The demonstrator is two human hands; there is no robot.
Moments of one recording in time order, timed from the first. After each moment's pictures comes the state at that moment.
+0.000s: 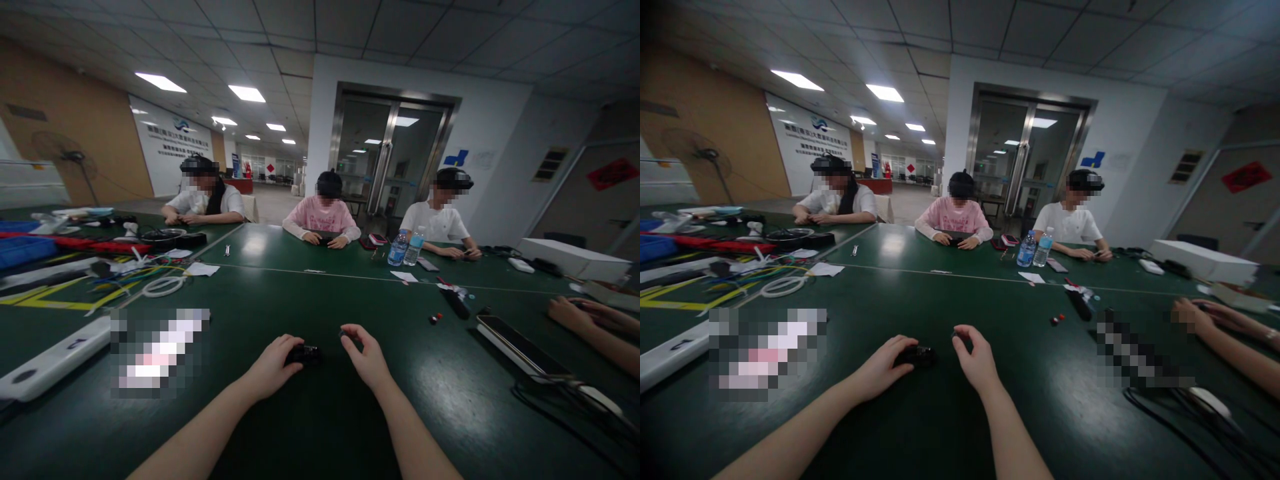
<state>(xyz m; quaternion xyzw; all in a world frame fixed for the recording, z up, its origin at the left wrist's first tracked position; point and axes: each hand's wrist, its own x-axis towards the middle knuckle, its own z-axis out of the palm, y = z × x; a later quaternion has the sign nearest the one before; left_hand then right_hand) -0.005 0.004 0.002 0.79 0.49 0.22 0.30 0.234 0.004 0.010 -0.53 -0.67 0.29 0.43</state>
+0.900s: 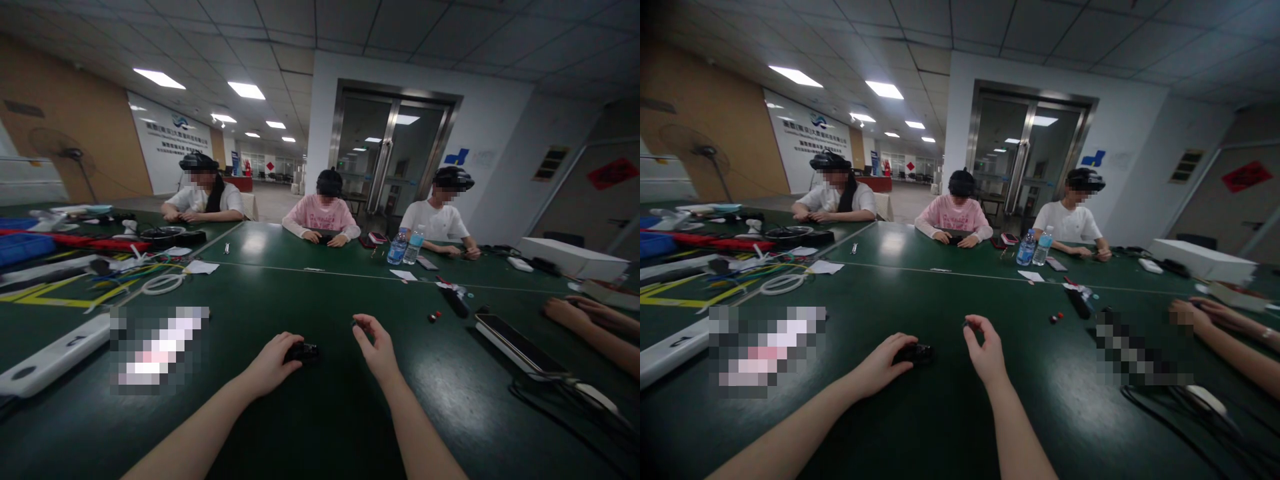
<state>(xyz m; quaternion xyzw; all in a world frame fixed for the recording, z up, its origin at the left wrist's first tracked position) -0.006 0.002 0.007 0.78 0.50 0.22 0.31 0.247 0.008 0.016 -0.50 -0.64 0.24 0.53</state>
